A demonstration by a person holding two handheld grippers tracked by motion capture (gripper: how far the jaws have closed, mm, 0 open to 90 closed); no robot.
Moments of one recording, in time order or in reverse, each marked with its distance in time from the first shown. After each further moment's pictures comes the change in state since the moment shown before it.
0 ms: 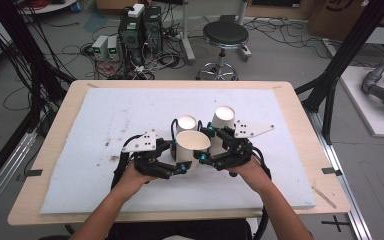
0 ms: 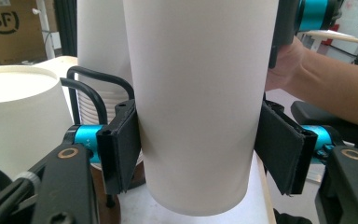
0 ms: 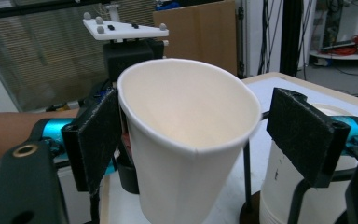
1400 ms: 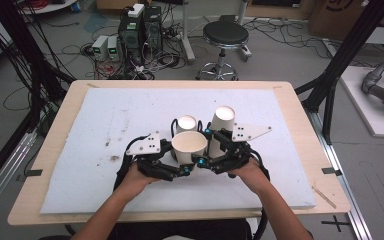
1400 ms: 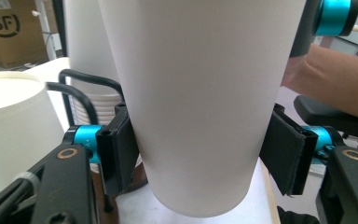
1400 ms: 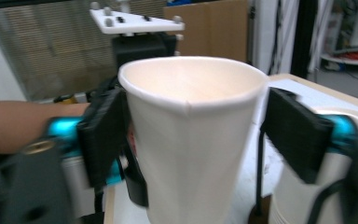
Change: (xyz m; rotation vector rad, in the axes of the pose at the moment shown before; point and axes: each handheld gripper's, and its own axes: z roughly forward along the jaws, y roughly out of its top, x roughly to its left) left arm -0.004 0.001 0.005 0.014 0.016 0.032; right arm 0.005 -0.001 0.003 0.017 0.033 -0.033
